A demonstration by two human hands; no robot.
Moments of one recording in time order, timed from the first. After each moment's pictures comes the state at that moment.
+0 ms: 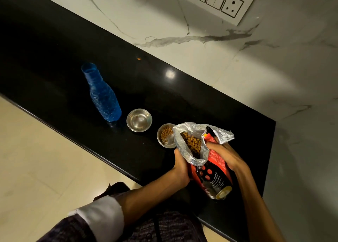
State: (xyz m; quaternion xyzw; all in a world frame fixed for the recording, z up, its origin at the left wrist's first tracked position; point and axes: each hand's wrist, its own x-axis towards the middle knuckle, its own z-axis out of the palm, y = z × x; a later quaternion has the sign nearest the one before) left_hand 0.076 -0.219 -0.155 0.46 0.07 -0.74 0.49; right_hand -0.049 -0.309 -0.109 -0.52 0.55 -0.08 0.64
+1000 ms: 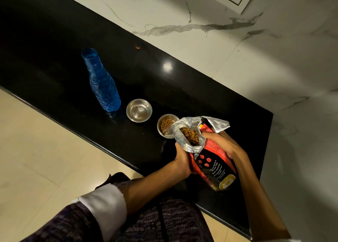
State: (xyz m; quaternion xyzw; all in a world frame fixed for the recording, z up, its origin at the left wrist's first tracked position) left_hand 0.070 -0.213 -0.158 0.48 0.13 -0.76 0.42; right_hand -0.049 -0.314 -0.124 -0.55 0.59 -0.02 0.59
